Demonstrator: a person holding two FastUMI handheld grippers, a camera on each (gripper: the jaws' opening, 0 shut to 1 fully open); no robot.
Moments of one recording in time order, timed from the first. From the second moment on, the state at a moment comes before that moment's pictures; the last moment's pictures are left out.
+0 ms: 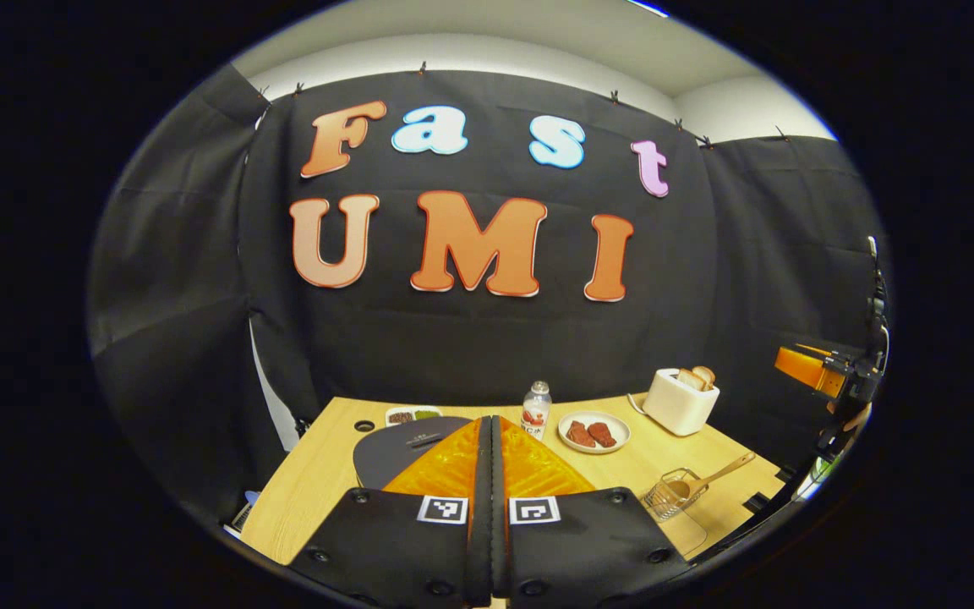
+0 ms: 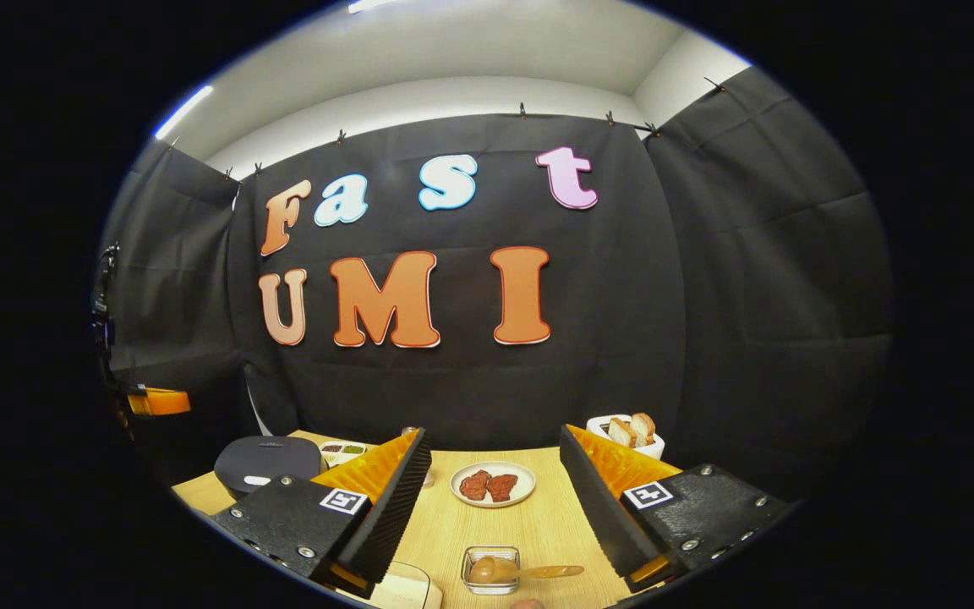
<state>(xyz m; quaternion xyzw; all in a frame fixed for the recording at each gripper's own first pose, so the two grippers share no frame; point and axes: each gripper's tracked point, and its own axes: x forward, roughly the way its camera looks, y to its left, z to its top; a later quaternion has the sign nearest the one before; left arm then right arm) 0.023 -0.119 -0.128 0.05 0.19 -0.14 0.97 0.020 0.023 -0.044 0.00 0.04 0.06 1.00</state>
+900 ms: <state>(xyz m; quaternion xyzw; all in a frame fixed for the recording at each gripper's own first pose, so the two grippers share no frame) 0.038 -0.115 -0.272 0.08 0.36 -0.13 0.92 0.031 -0.016 -0.108 0.03 0.10 0.04 0.99</state>
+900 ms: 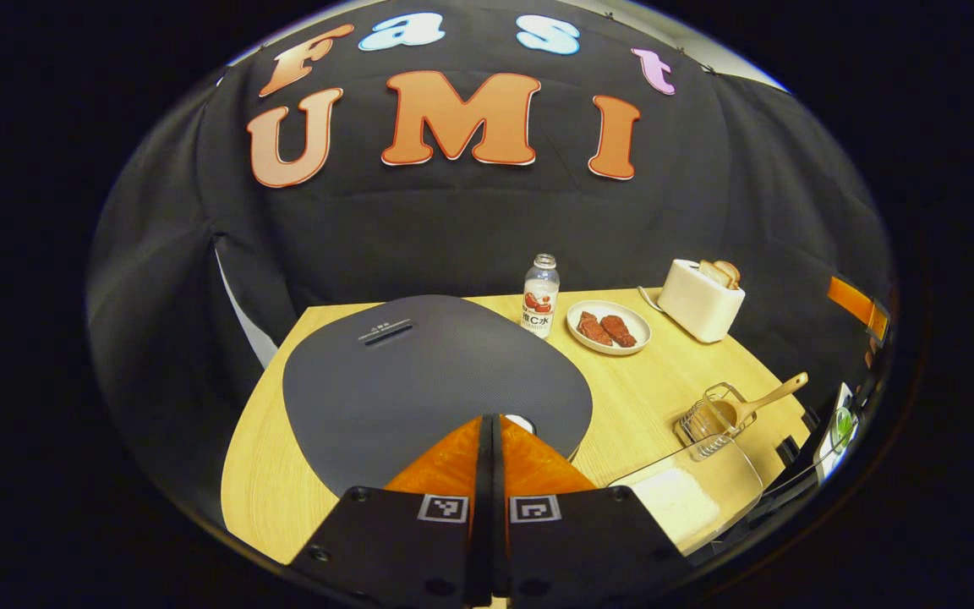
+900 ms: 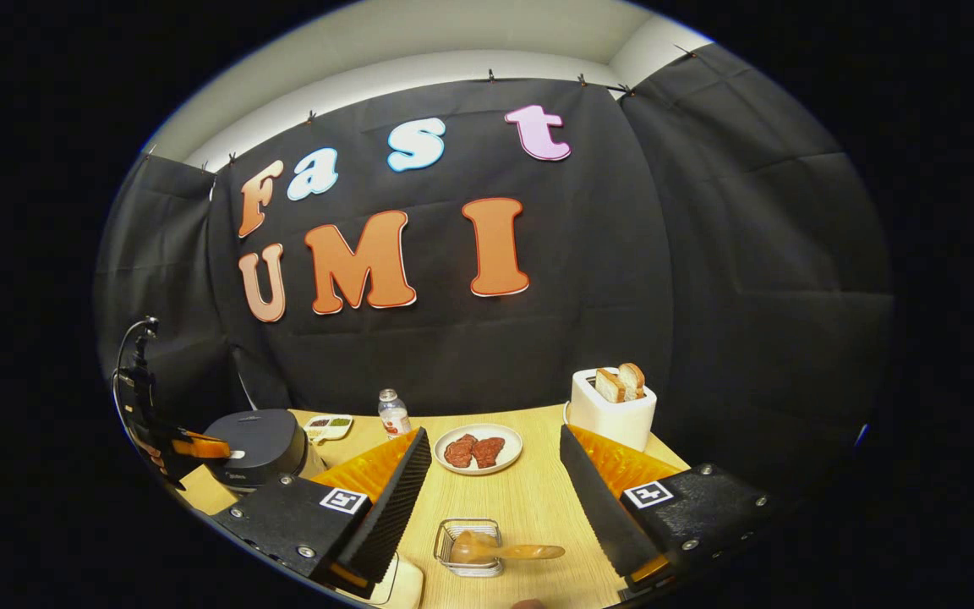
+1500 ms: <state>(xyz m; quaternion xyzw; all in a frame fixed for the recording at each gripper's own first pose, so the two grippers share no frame) 0.035 -0.118 -0.277 0.15 0.38 -0.13 0.90 0.028 -0.010 -0.111 0.03 0.10 0.05 0.99</state>
